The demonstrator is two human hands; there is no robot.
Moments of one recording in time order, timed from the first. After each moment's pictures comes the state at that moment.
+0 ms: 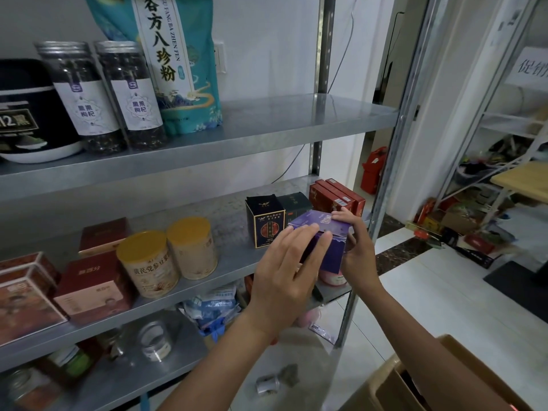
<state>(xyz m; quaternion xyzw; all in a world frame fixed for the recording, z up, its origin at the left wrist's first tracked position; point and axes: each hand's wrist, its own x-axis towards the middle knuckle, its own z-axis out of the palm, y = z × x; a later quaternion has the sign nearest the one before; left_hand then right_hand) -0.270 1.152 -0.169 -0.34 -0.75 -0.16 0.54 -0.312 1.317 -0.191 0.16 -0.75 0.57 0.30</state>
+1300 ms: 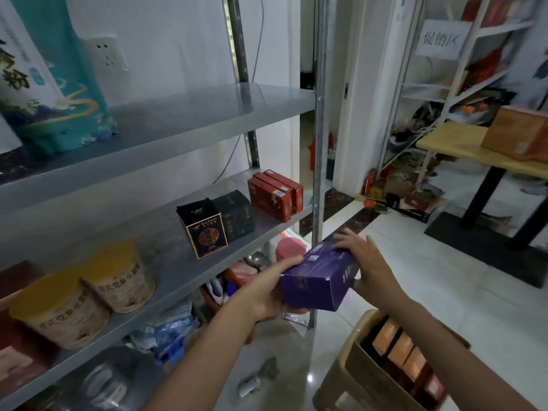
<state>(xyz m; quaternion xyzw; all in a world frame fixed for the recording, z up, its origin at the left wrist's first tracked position) -0.309 1.235 -0.197 0.03 -0.58 -0.68 -0.45 -0.249 1.453 -0.228 0.05 -0.94 0.27 0.18</state>
